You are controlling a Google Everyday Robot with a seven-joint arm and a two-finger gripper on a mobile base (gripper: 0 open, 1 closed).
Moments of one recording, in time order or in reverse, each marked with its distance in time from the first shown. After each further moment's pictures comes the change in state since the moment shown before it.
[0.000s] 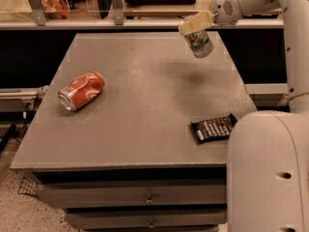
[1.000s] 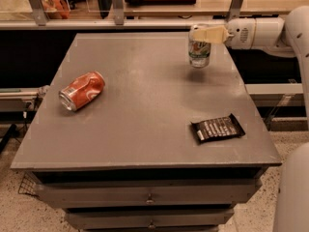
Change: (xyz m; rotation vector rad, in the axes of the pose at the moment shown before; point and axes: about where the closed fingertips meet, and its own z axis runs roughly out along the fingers) arm 0.028 0.002 -0.021 -0.183 -0.428 0.098
